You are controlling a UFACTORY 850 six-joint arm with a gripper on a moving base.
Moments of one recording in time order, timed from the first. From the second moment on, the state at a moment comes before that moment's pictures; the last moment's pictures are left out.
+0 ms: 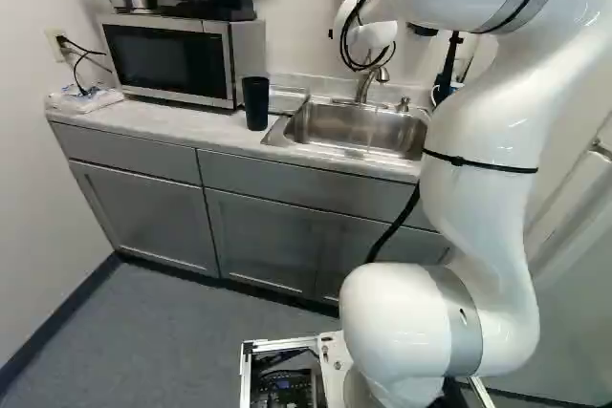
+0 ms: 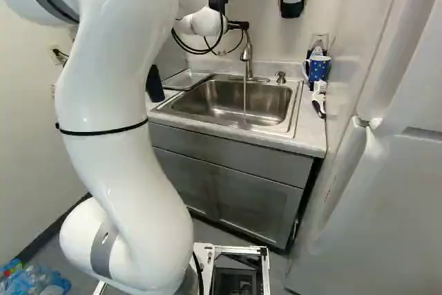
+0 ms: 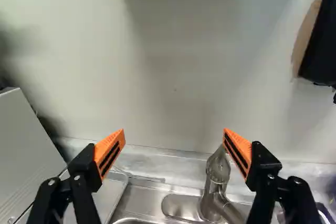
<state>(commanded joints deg) -8.0 -17.4 -78.7 2.0 23.3 0.0</state>
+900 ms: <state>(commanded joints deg) -12.0 -7.6 -67.8 2.0 23.1 0.0</state>
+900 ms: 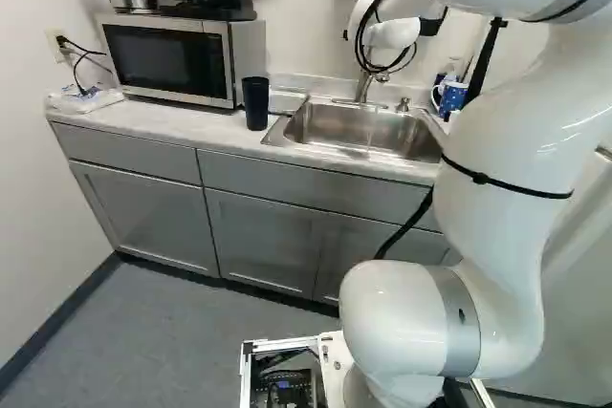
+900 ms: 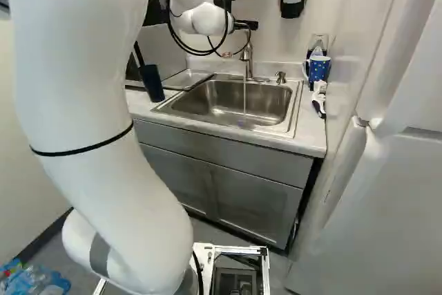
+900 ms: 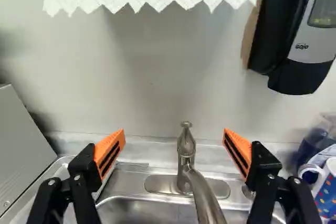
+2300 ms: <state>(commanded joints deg) -17.8 10.7 -49.8 -3.6 9.9 0.0</state>
